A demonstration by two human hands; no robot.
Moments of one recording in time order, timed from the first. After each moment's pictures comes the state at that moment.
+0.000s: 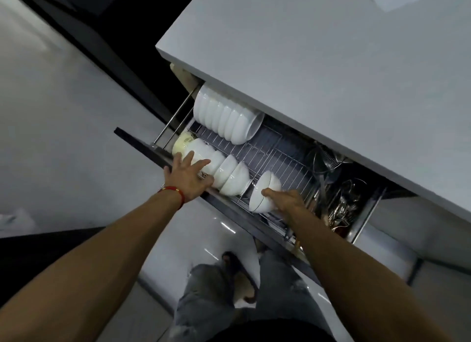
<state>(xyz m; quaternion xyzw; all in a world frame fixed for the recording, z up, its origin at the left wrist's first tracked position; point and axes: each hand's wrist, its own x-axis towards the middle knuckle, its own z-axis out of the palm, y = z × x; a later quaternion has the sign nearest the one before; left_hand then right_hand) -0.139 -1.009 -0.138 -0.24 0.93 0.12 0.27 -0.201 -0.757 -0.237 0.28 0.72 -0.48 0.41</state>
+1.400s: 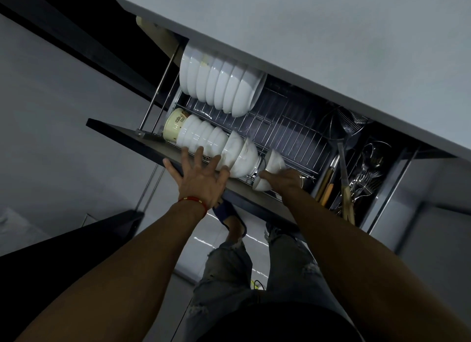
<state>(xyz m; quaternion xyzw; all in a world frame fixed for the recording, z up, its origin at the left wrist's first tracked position) -0.126 -1.010 -0.203 -0.19 0.94 0.05 0.28 -0.189 -0.811 -0.307 0.24 0.81 -0.33 0.42</state>
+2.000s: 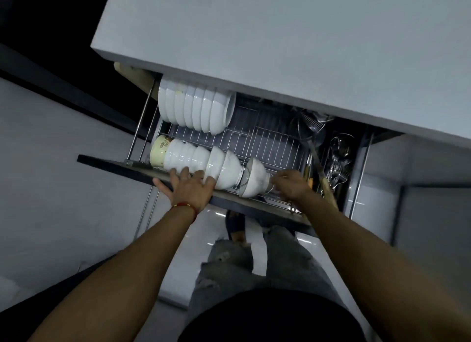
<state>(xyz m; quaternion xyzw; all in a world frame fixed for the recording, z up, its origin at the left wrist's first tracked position) -0.135 -1.008 -0.189 -0.23 0.91 0.10 0.33 -0.179 -0.755 -0.231 0.27 0.73 -0.48 0.40</state>
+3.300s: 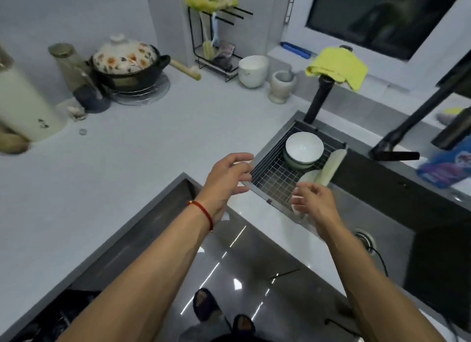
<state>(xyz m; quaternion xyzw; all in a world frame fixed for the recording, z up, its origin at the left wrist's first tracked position) -0.053 -0.211 0.058 0.27 0.64 0.52 0.50 0.152 -0.111 -0.026 0.62 0.47 -0.55 -0.29</state>
